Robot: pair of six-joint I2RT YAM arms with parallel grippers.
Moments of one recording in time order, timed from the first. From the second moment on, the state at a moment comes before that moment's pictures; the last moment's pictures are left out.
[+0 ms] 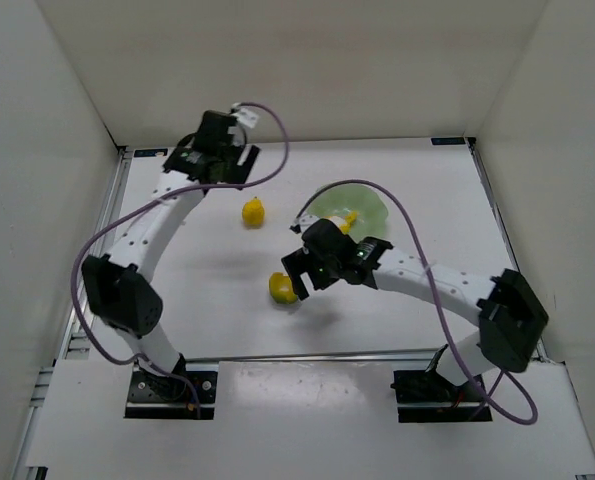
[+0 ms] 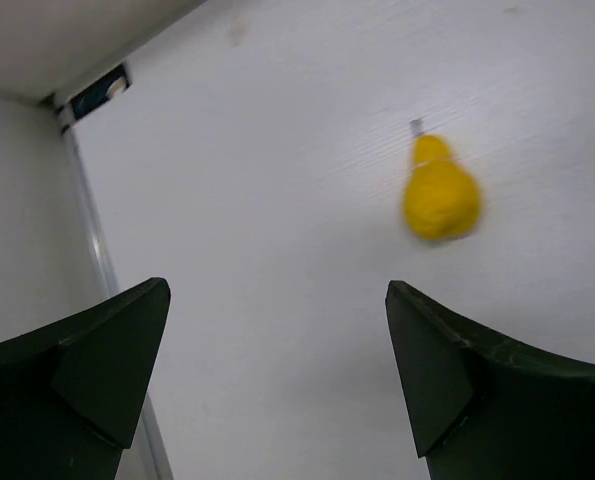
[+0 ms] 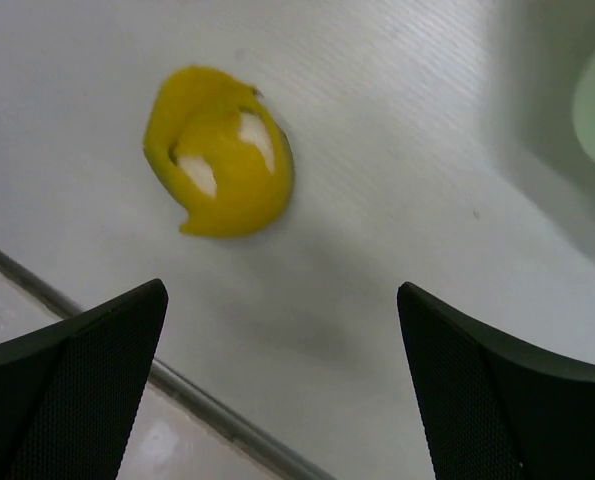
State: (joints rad) left arm -0.43 1.72 1.76 -0.73 -0.30 0.26; right arm 0.97 1.45 1.06 -0.53 0.06 0.30
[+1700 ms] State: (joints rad) left arm -0.35 1.86 1.66 -0.82 -0.15 0.18; right arm 0.48 1.70 1.50 -0.71 0.23 0.43
